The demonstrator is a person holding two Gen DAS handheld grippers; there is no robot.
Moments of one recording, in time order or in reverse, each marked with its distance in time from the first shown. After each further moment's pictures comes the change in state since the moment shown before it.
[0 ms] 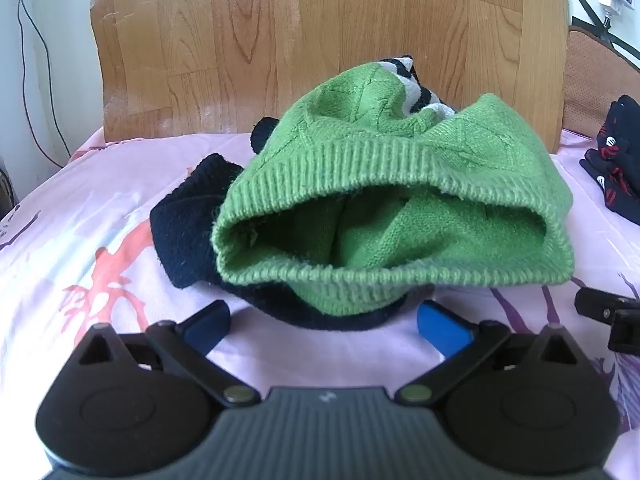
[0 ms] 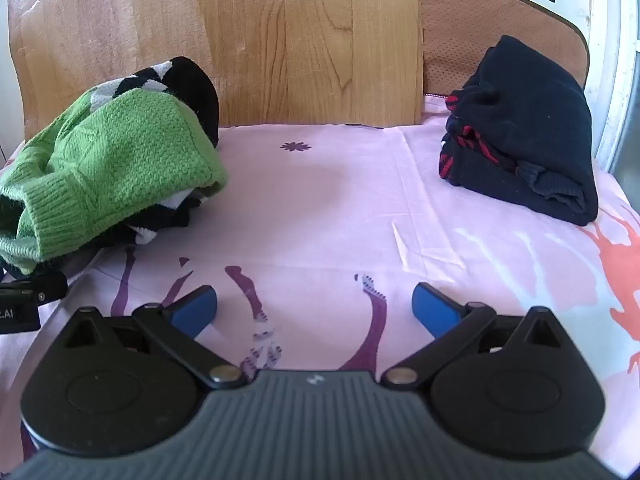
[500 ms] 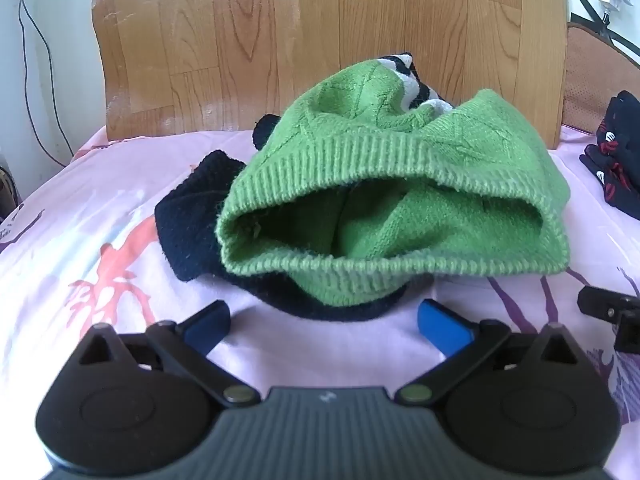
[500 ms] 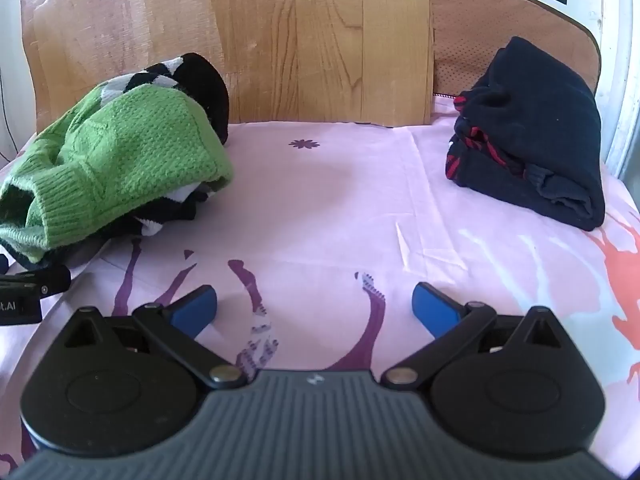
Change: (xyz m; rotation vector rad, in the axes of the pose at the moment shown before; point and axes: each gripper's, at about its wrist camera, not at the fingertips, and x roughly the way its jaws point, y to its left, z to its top) left arm -0.008 0.006 -0.002 0.018 0.006 0.001; right arm -0.001 0.005 -0.003 -0.010 -0.002 0.013
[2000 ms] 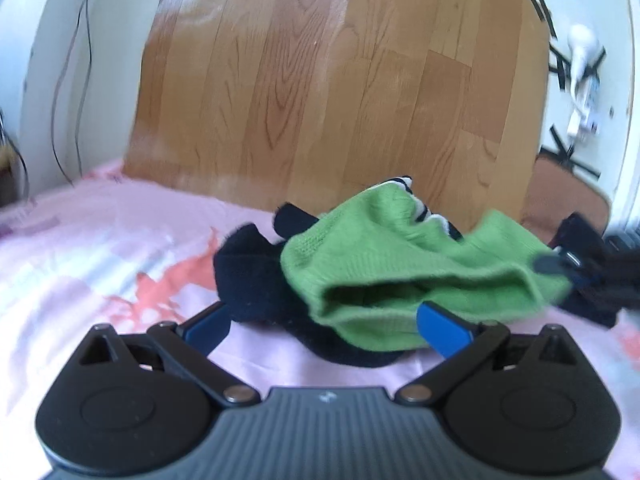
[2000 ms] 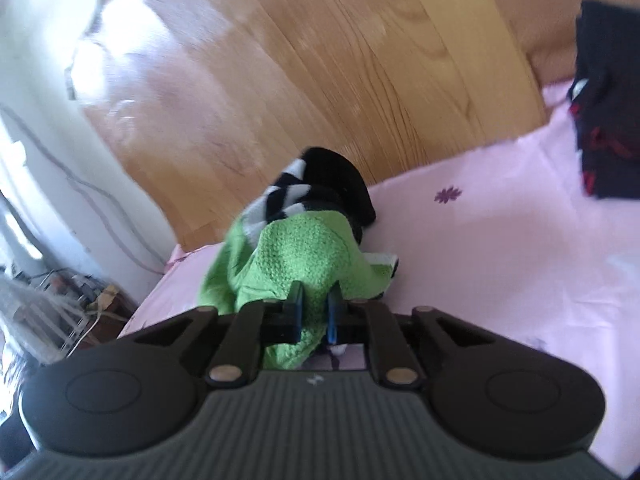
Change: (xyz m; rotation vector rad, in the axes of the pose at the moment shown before) left arm -0.055 0.067 -0.030 -0.191 -0.299 -0.212; right arm -0.025 -0.005 0.065 0.314 -0.051 0.498
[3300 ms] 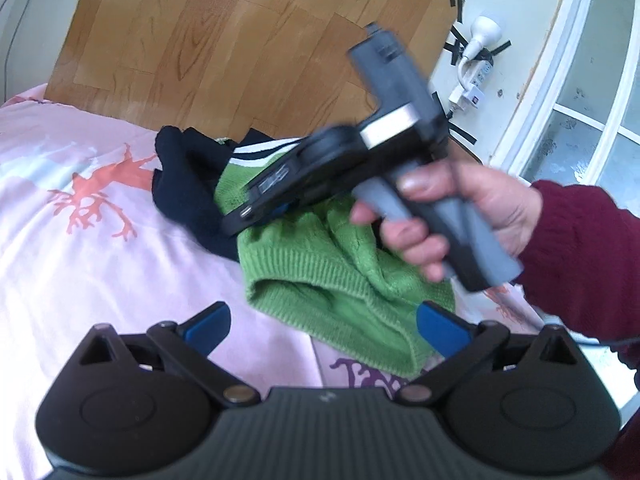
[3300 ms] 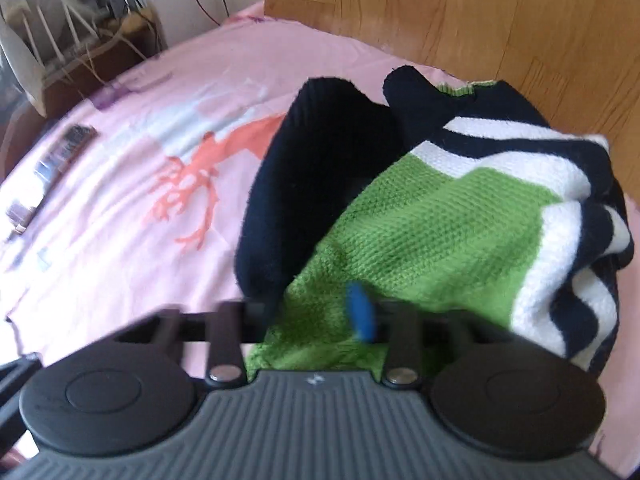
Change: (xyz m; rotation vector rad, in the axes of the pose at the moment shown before) left arm -0.083 0.011 -0.031 -0.014 0.184 -0.379; right arm 0.214 0.124 -0.023 -0.588 0.594 -0.034
